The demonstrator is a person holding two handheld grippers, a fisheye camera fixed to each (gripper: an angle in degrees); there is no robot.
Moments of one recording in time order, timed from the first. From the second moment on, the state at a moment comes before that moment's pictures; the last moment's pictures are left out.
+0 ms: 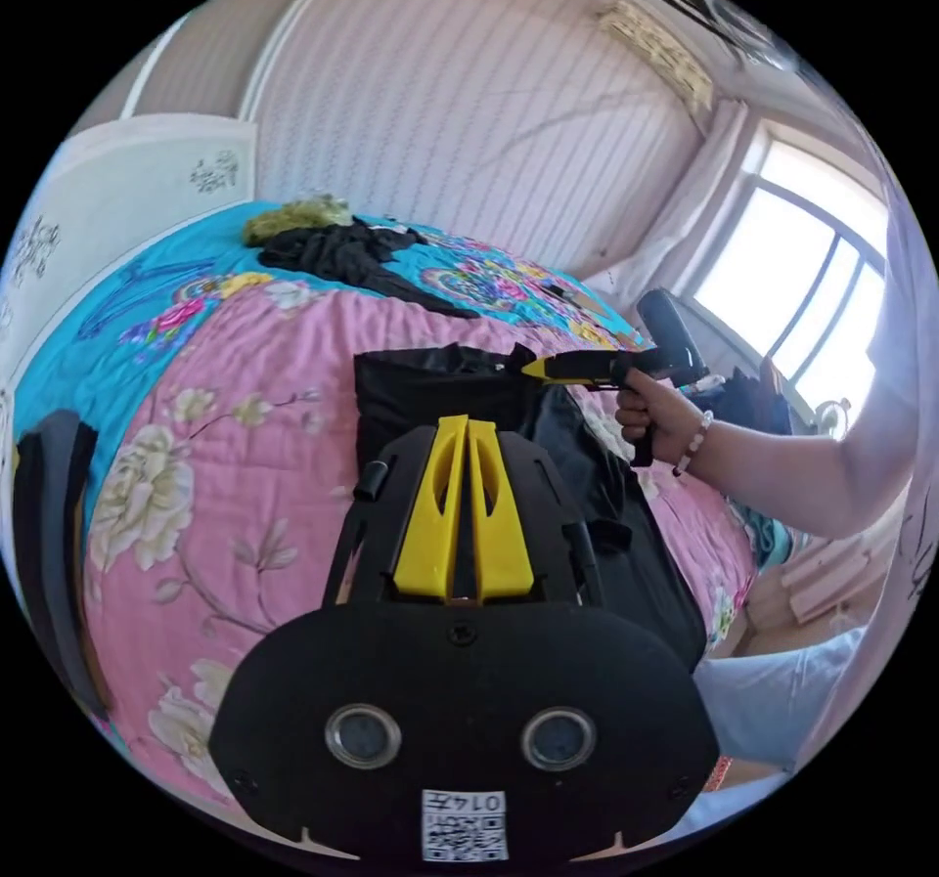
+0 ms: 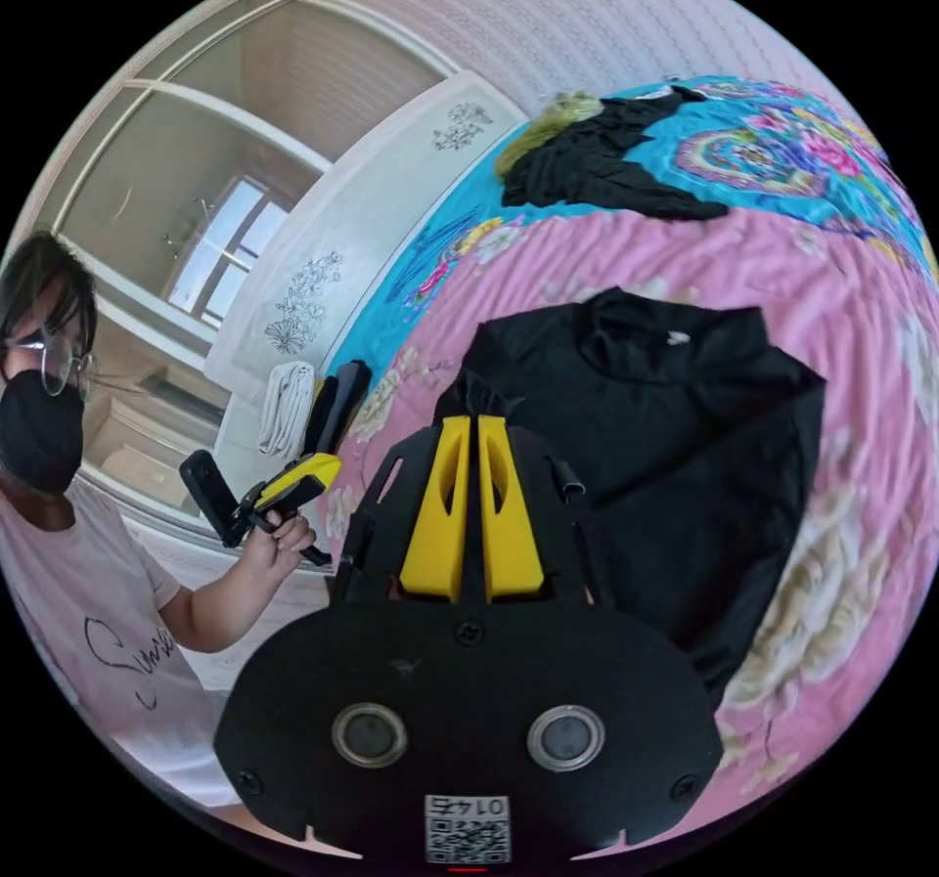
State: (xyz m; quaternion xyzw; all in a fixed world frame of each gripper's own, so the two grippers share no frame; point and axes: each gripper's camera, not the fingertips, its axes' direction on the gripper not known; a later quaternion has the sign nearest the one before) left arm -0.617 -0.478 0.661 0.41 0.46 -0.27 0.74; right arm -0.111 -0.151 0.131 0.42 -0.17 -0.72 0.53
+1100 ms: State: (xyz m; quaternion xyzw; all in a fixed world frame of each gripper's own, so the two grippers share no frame) left arm -0.530 -0.645 0.603 0.30 0.53 -0.14 0.78; right arm -0.034 -0.232 0.058 0.39 -0.20 -0.67 0.60
